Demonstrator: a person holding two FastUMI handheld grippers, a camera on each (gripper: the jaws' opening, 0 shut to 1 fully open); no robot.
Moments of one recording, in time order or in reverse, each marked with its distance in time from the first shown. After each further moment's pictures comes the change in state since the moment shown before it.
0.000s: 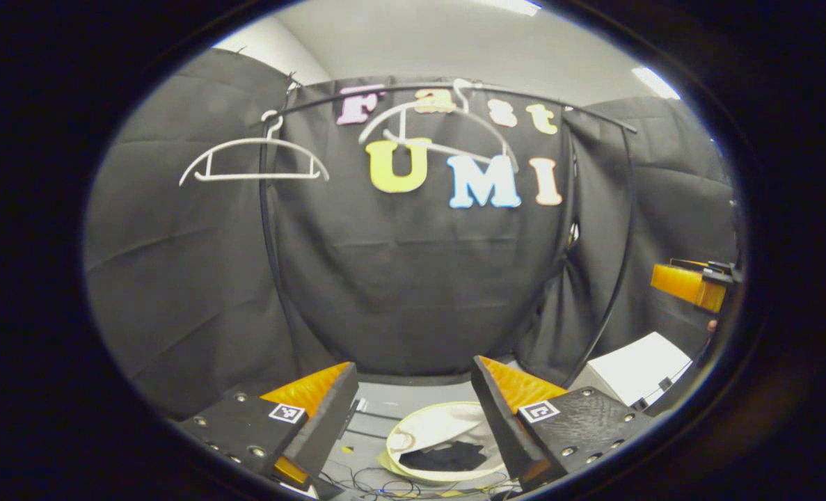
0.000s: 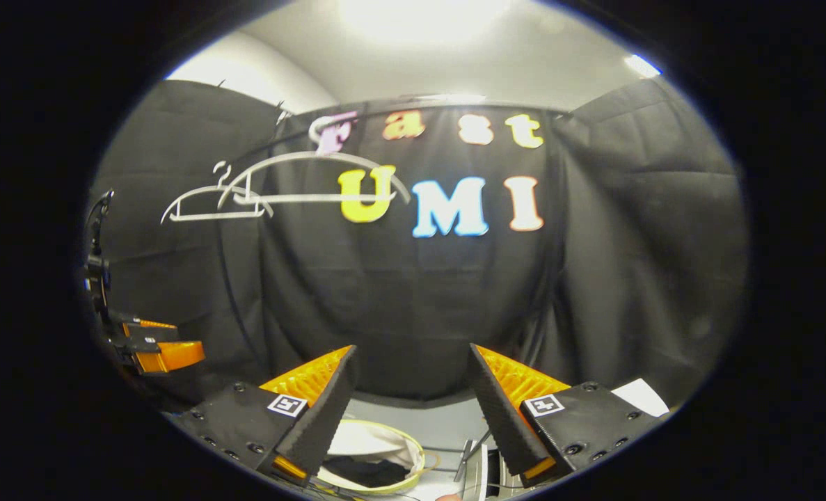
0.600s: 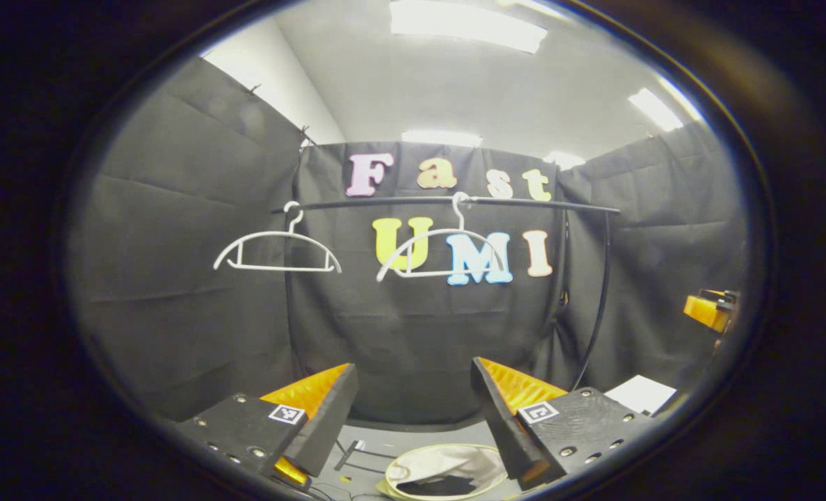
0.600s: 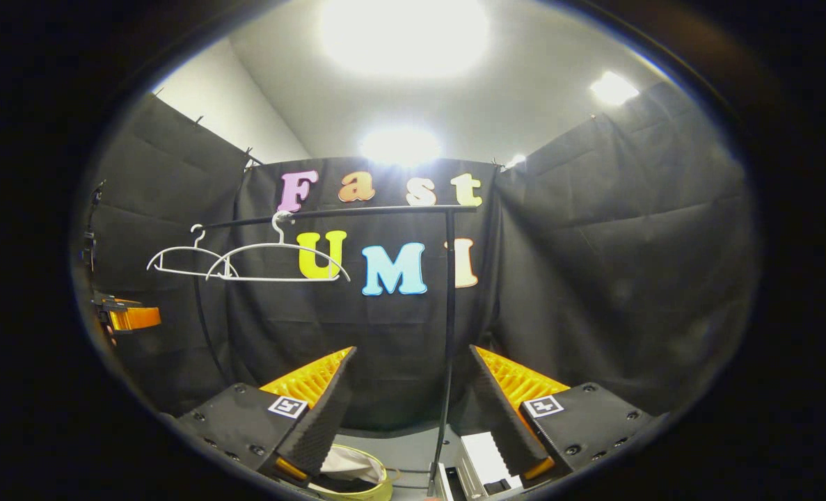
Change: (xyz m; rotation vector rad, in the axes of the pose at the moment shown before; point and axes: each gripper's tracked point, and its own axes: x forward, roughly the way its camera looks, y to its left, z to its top) left arm -0.099 0.002 0.129 -0.011 -0.239 0.052; right arm -0.117 -0.074 0.066 0.017 -0.154 -0.125
